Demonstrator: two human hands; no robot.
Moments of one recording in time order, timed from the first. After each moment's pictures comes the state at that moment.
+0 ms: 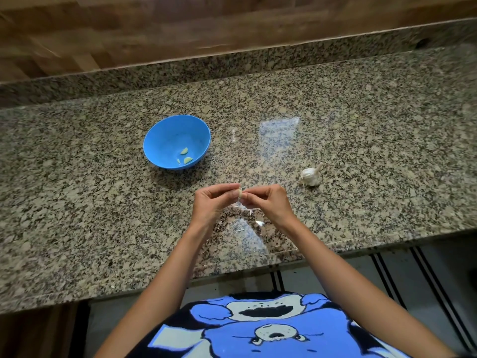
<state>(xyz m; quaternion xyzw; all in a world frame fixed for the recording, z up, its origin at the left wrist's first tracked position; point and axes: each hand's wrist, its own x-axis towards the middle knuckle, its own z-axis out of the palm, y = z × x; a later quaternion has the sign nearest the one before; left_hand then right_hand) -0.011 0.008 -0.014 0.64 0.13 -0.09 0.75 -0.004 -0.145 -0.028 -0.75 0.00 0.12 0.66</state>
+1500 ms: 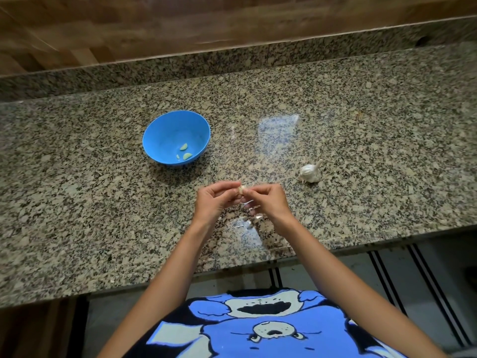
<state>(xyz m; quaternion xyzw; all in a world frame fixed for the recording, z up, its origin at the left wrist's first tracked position) -0.014 0.005 -0.019 0.63 0.15 -0.11 0.76 -0.013 -0.139 -0.020 -0.69 0.12 0.16 0.69</state>
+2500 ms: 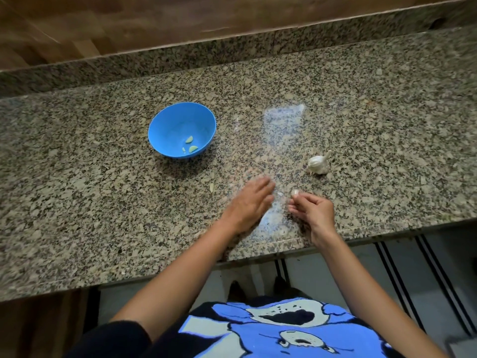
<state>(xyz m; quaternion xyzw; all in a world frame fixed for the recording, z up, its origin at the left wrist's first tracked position) -0.007 -0.025 -0.075 0.93 -0.24 -0.12 0.25 -0.047 -0.187 -0.034 -0.59 0.34 0.06 0.73</state>
